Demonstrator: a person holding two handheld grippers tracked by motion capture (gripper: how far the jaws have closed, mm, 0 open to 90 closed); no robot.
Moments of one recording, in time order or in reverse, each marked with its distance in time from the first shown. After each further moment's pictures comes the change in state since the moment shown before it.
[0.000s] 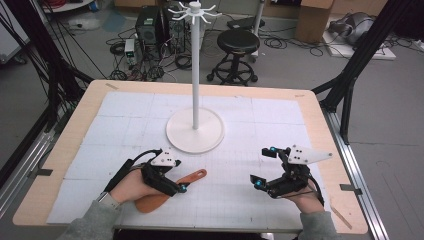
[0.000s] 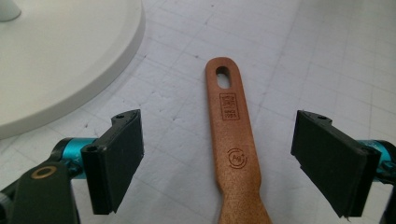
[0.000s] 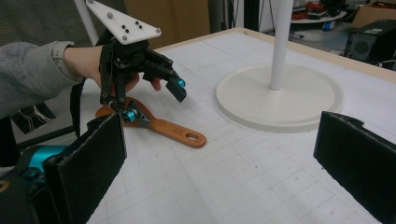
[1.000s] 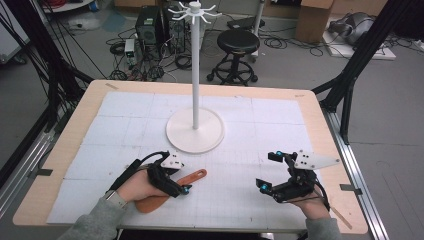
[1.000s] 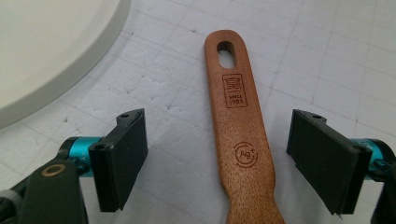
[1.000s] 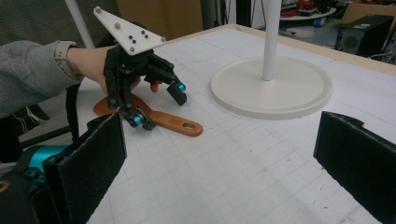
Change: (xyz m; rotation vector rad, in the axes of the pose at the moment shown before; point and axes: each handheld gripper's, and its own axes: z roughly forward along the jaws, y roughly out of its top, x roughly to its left) left arm -0.003 0.002 0.016 0.103 0.005 0.051; right arm 0.004 -0.008 -0.015 0.004 -0.029 0.010
